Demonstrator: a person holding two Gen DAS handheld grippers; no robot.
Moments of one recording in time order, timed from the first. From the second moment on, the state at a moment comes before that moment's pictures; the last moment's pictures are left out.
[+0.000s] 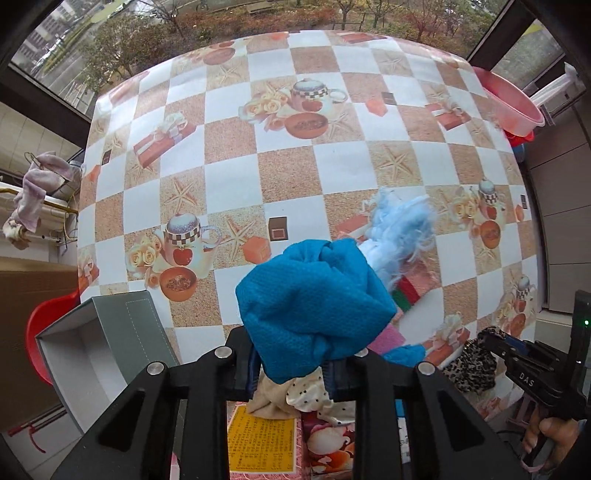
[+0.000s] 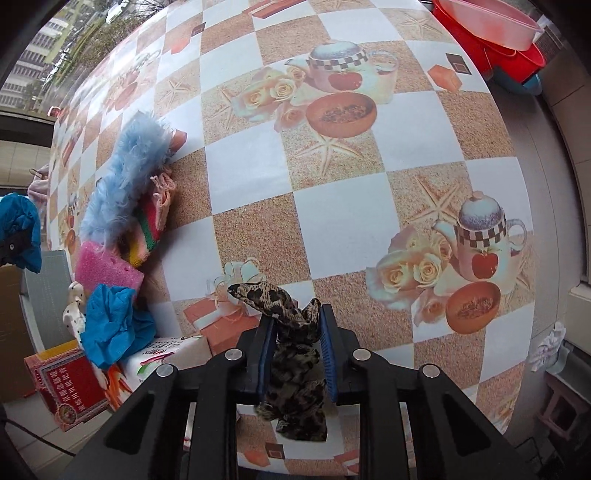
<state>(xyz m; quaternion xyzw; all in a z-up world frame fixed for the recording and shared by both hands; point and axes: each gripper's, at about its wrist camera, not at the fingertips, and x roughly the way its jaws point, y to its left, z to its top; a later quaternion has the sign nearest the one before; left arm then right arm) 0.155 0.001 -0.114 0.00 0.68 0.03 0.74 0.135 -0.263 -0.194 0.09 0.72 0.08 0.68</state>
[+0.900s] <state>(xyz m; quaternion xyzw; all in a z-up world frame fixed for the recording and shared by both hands) 0.000 -0.092 -0.056 0.08 0.63 -0.21 0.74 0.013 -0.281 -0.147 0.20 0.69 0.03 0.70</state>
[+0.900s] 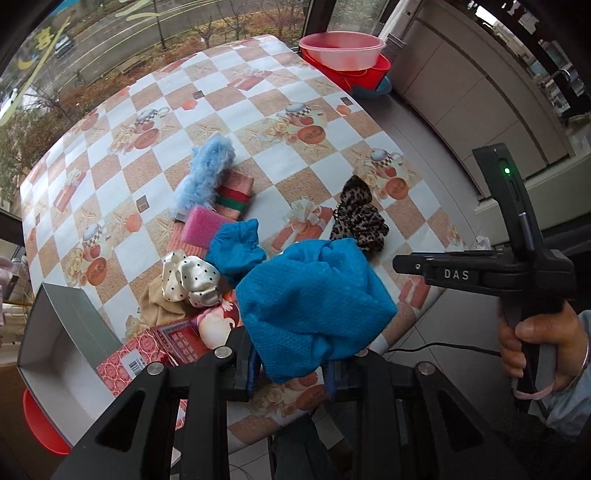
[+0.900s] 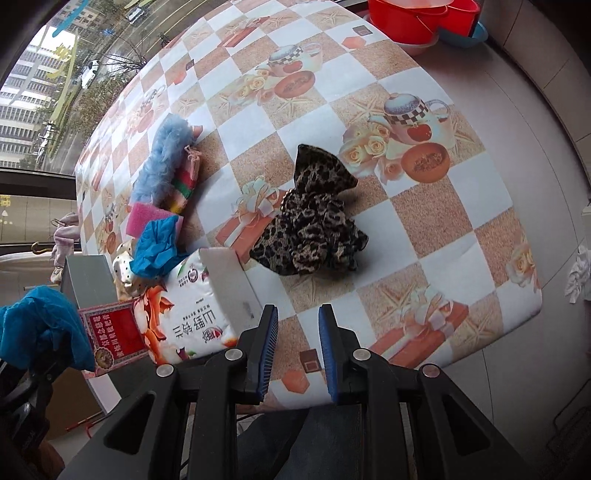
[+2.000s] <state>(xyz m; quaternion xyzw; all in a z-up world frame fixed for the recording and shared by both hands) -0.102 0.028 -0.020 0.04 0.57 -0.21 0.79 -0.076 -0.133 -0.071 0.08 0.65 0.12 0.75</state>
